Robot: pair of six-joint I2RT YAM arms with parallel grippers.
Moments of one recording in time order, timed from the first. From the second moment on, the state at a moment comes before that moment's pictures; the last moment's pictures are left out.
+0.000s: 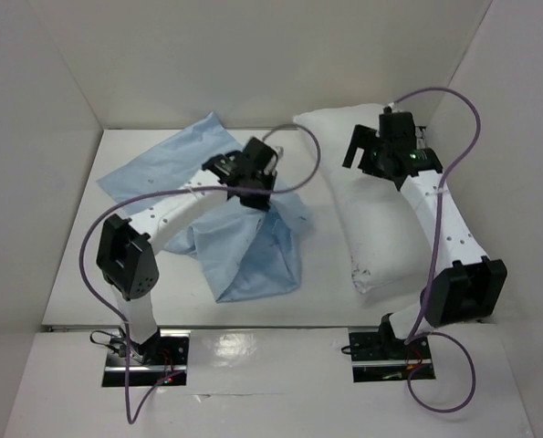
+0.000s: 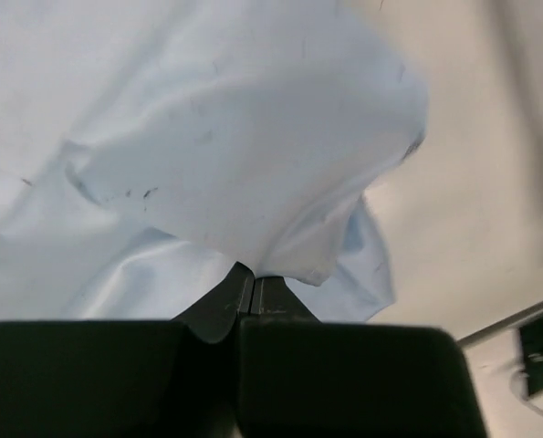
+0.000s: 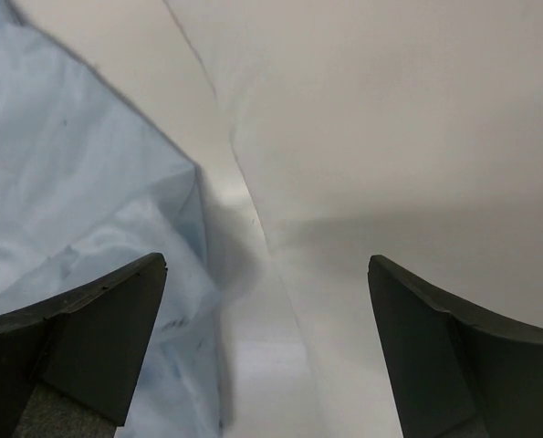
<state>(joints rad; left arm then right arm) -0.71 1.82 1.62 -0.81 -0.04 -0.37 0.12 1.42 1.41 -0.71 0.03 0.40</state>
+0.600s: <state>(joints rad) -0.39 1.94 1.98 -0.96 0.31 -0.37 0.21 2.10 1.89 -0.72 0.28 0.37</state>
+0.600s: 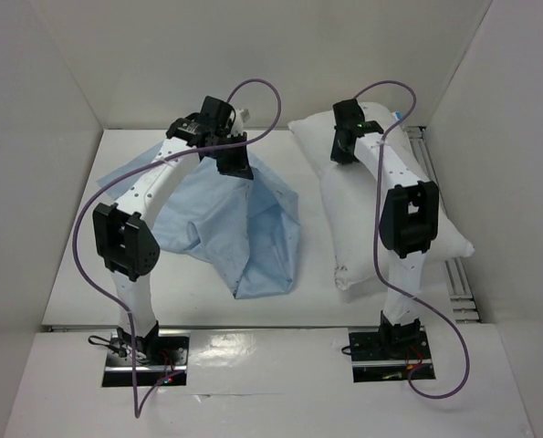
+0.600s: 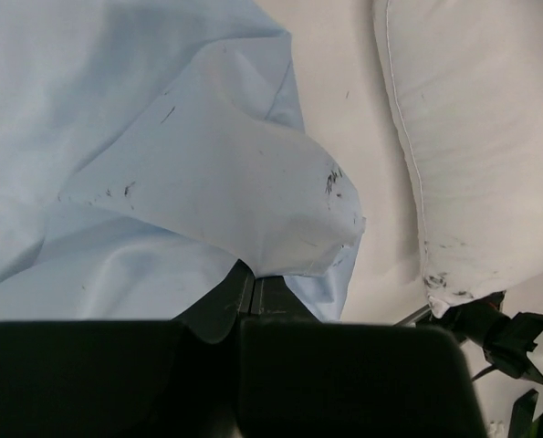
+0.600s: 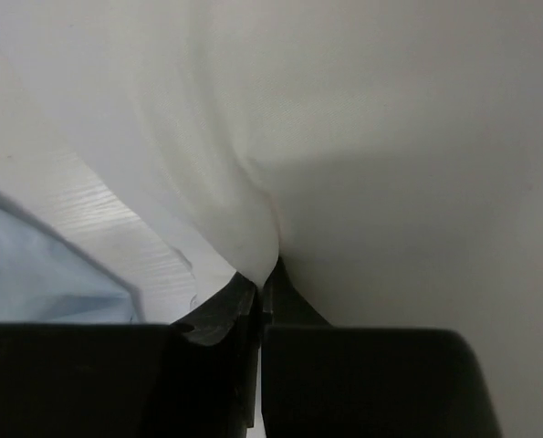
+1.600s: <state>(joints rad) -0.14 2.16 2.25 -0.97 0.42 -0.40 0.16 1.04 1.18 -0.72 -0.39 0.17</state>
